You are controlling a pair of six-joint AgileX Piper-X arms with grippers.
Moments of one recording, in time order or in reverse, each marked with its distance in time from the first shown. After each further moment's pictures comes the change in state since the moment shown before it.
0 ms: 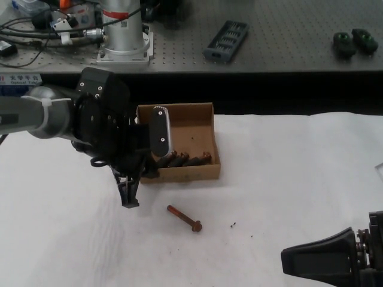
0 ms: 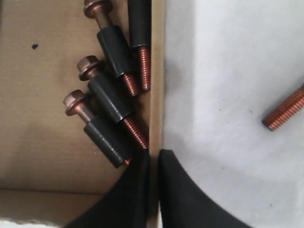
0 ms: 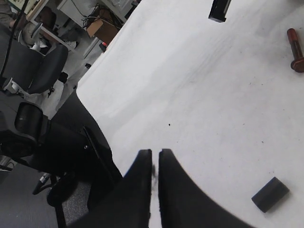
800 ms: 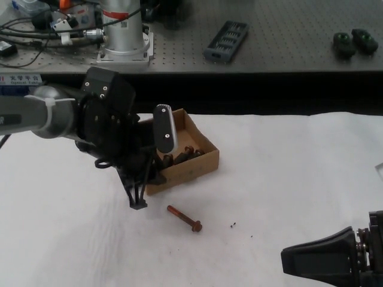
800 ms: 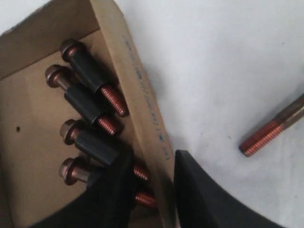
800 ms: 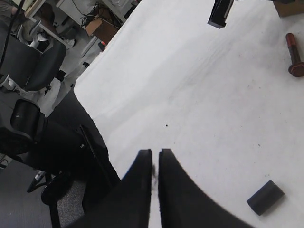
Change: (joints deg) left arm -1.2 -0.6 0.0 1.2 2.5 -5.5; right arm 0.0 0.0 0.0 0.0 0.1 -1.7
